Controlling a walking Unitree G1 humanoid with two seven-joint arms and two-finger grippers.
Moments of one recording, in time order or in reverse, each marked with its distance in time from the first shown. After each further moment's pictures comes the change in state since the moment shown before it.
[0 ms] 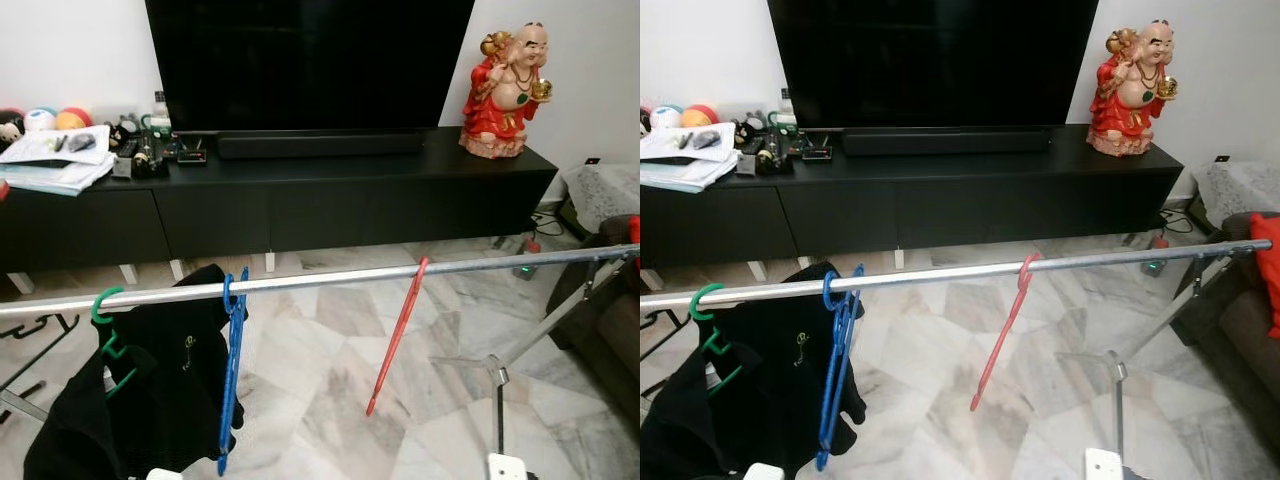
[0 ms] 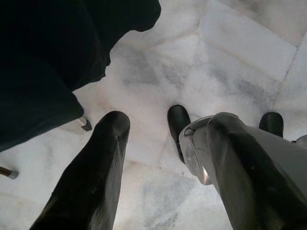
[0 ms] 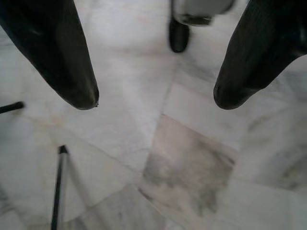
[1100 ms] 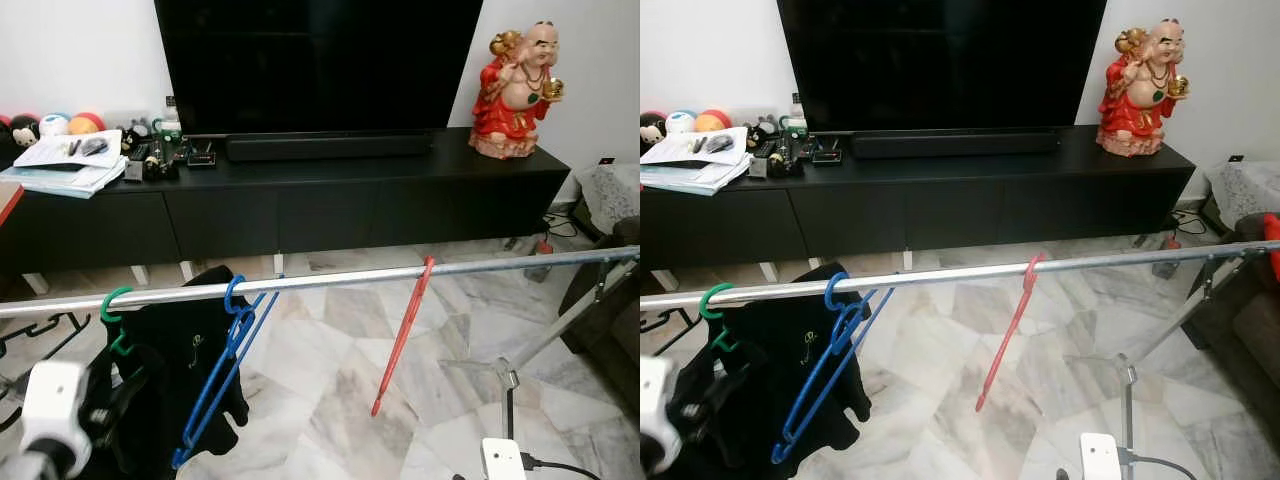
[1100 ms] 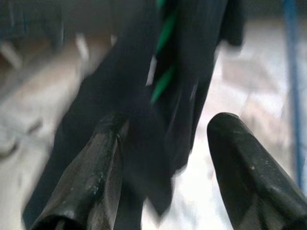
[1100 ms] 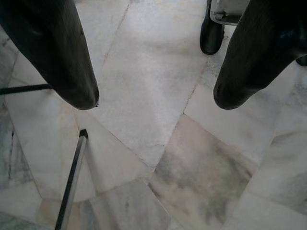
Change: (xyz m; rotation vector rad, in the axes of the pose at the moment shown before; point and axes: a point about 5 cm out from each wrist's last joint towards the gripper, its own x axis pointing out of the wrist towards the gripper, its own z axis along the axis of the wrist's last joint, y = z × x) left arm -0.109 0.085 0.076 -0.137 -0.545 0.106; right arm 0.002 -0.012 0.020 -0.183 0.010 -0.040
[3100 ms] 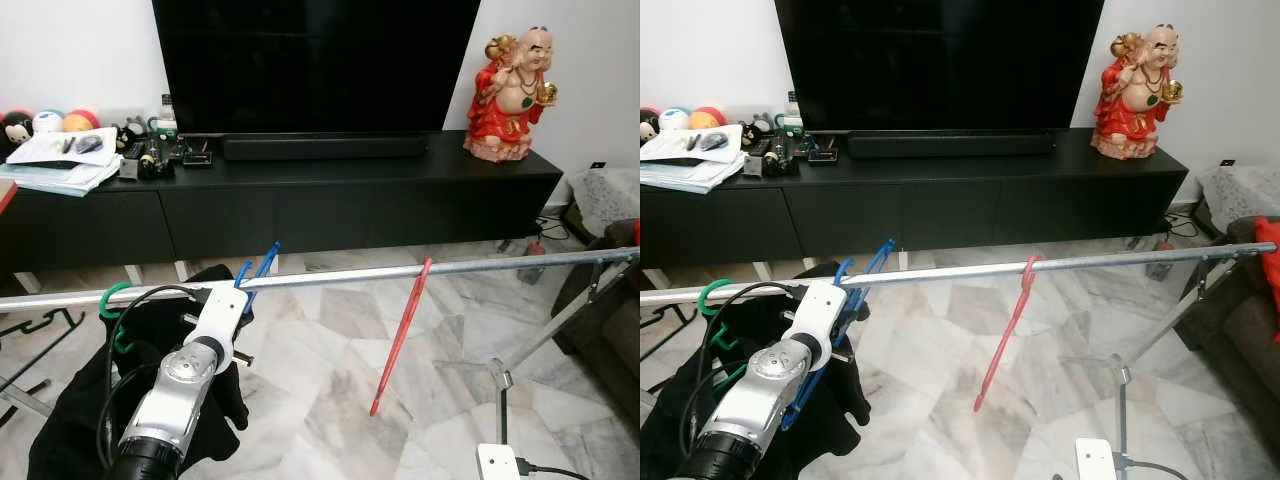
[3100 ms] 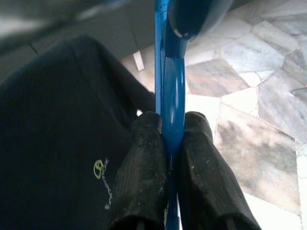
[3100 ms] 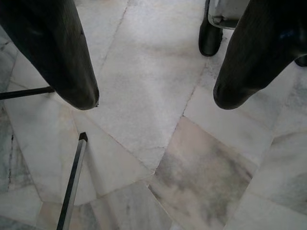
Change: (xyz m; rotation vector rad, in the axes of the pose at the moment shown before) left arm 0.116 -0.129 0.093 0.236 -0.077 -0.158; right arm 0.000 0.006 -0.007 0.014 0.003 -0.001
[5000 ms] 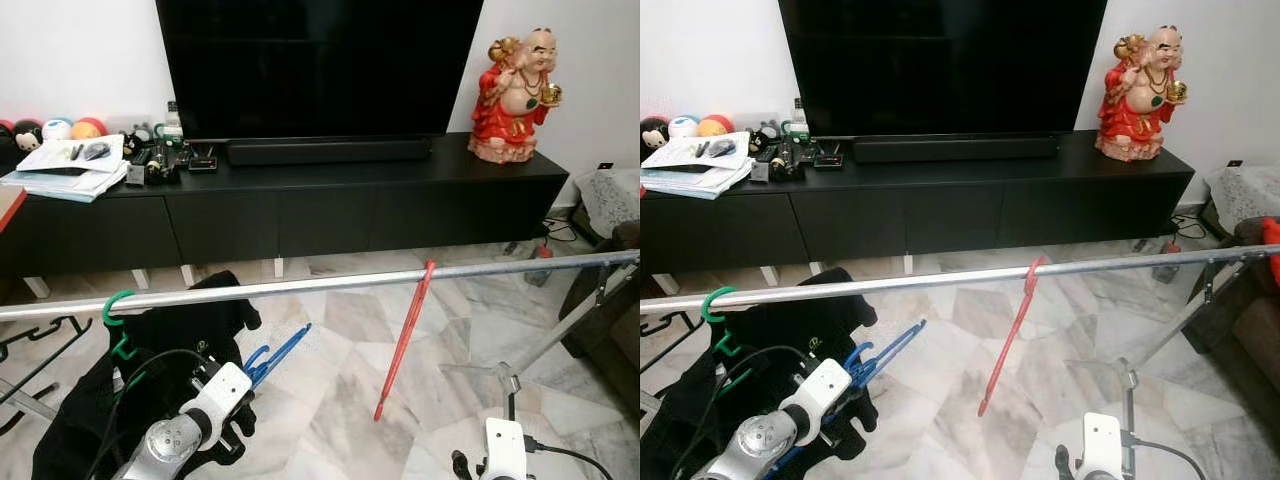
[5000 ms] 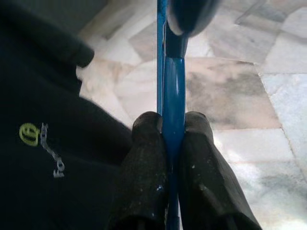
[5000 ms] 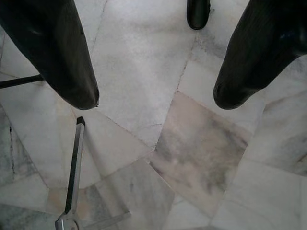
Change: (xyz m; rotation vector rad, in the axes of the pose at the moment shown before) left arm -0.018 -0.020 -0.094 0.294 0.008 -0.331; right arm 0.003 -0.002 0.031 0.090 -0.054 -0.025
